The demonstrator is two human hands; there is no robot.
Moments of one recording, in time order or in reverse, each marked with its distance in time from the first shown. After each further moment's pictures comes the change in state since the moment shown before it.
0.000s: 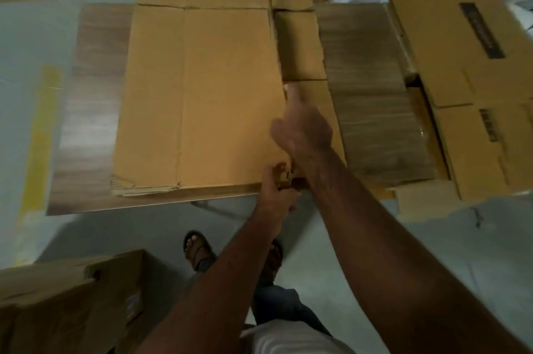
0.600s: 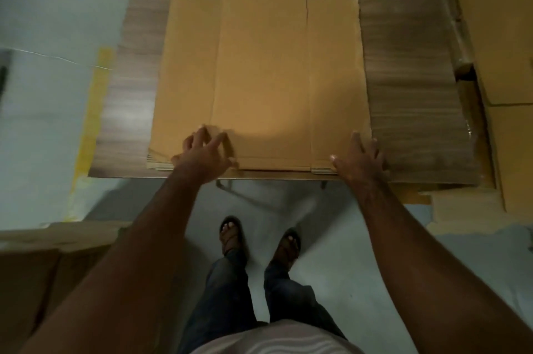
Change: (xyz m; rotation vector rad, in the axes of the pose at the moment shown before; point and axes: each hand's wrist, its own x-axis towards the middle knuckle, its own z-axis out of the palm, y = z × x) left_hand 0.015 0.057 -0.174 1.391 0.192 -0.034; right_hand 0.009 0.142 0.076 -0.110 -0.235 0.219
